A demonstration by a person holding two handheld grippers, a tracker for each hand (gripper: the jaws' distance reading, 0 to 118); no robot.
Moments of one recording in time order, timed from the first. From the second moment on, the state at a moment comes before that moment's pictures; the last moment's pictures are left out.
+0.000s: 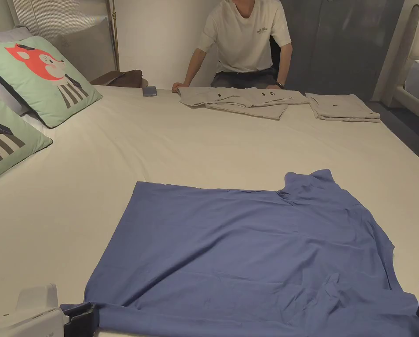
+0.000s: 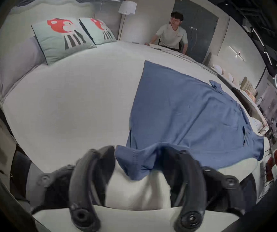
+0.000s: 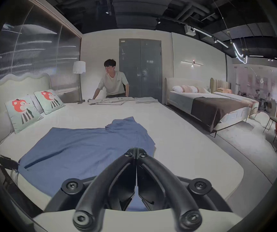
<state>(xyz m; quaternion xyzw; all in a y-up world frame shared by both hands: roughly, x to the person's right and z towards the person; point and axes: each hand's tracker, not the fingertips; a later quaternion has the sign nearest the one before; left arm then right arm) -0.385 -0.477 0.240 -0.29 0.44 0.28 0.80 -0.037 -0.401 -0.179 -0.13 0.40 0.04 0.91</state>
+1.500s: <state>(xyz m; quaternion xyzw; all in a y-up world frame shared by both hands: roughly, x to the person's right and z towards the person) -0.505 -0.410 0.128 -0.23 0.45 0.26 0.82 -0.139 -0.412 -0.302 -0.25 0.42 0.06 0.87</state>
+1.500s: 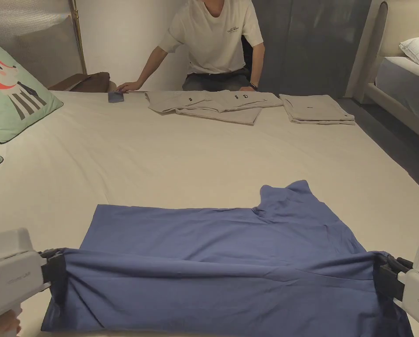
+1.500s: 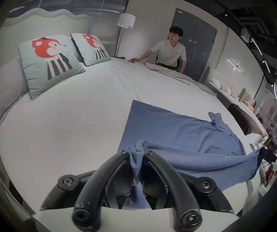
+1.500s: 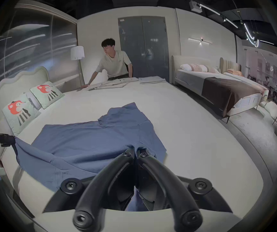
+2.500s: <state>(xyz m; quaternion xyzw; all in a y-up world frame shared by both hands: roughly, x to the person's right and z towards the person) -0.519 -0.414 0.105 -0.21 0.47 0.20 0.83 -0.175 -0.424 -0.340 -0.23 0.38 0.09 0.89</state>
